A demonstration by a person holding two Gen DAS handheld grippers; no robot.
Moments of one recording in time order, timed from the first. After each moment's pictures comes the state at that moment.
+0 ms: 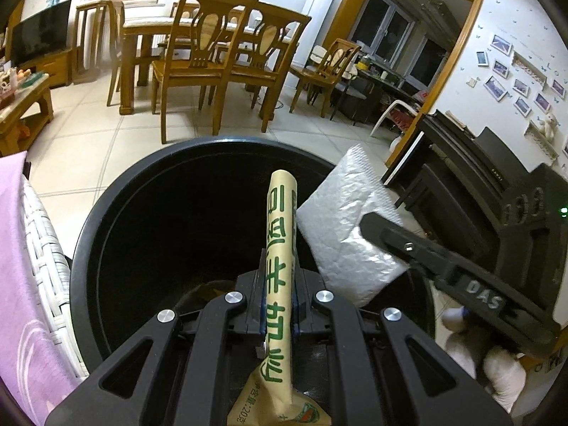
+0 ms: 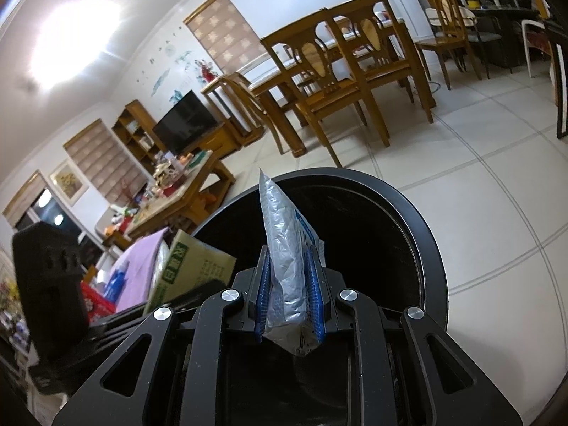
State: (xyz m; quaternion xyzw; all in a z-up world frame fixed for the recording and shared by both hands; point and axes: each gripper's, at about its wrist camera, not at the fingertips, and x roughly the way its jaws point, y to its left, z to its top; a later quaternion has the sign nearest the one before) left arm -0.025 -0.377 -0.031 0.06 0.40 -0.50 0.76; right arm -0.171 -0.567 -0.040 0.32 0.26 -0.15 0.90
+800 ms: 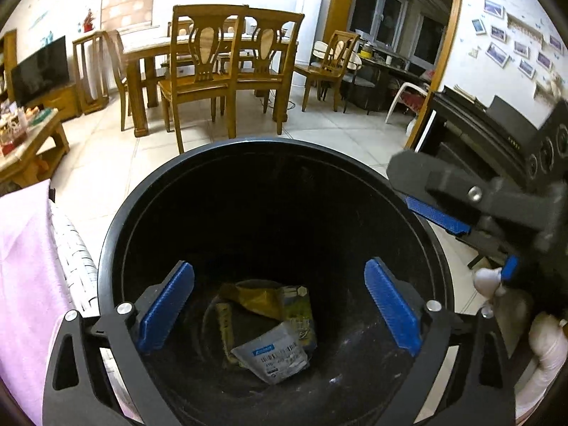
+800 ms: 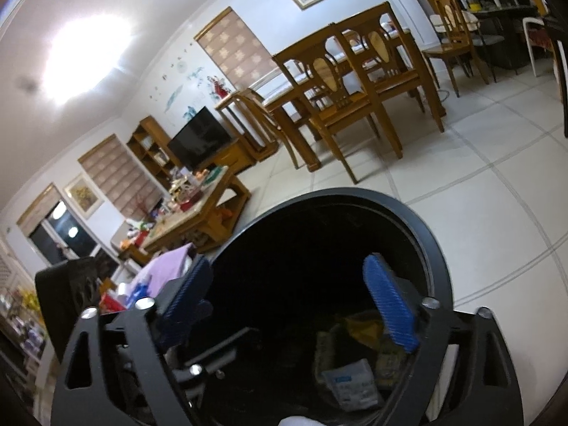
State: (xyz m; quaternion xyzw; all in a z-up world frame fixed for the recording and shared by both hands) left arm -0.051 -0.378 -0.021 0.14 0.36 -0.48 0.79; right arm -0.187 -0.563 -0.030 0.34 0.22 -0.12 0.91
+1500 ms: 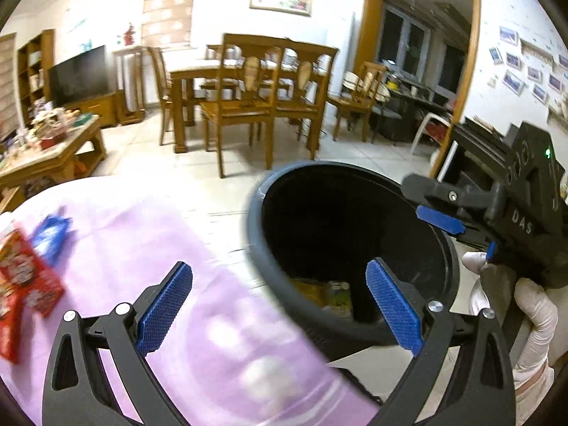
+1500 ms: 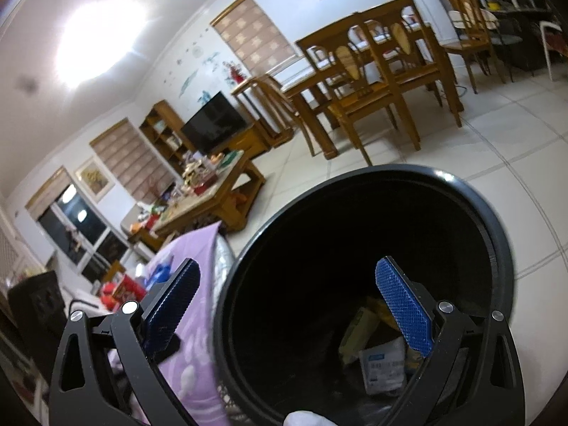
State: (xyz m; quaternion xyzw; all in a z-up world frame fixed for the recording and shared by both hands) left arm -0.044 -0.253 0.006 0.09 0.32 -0.42 0.84; right arm -0.165 -0.508 -0.014 0.32 0.24 -0.09 0.91
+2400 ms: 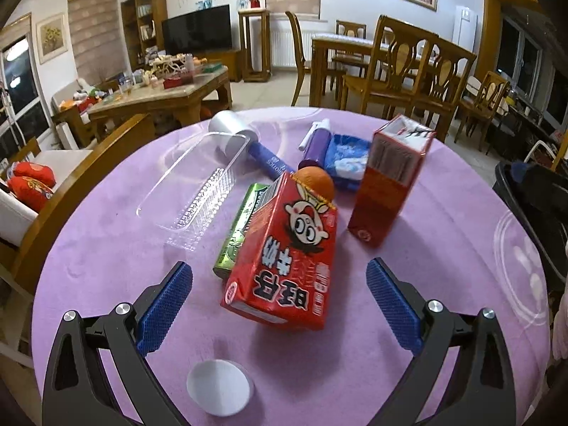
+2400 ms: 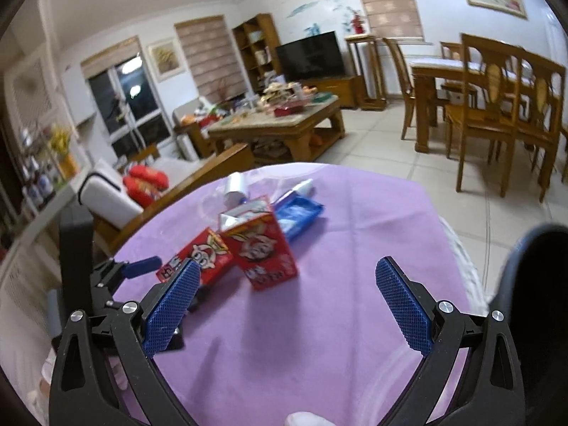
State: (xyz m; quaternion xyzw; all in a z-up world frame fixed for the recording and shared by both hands) left arm 0.078 -0.042 -0.021 0.09 0.39 -0.21 0.89; right arm 0.022 -0.237 0.029 0.12 0.34 0.07 0.93
